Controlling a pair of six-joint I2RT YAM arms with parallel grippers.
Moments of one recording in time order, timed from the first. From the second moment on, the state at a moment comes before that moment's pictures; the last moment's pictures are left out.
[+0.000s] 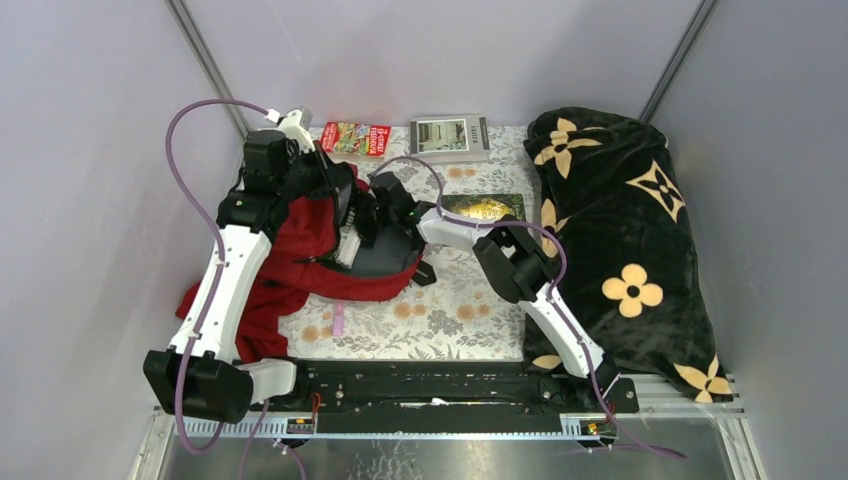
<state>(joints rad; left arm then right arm) -0.11 1.23 1.28 -0.49 0.38 -0.39 0.83 2.50 1.95 0.10 -0.47 1.26</state>
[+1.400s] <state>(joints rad) -0.09 1.09 0.89 -0.58 0.04 -0.35 0.51 1.83 1.60 -0.43 0.16 0.71</state>
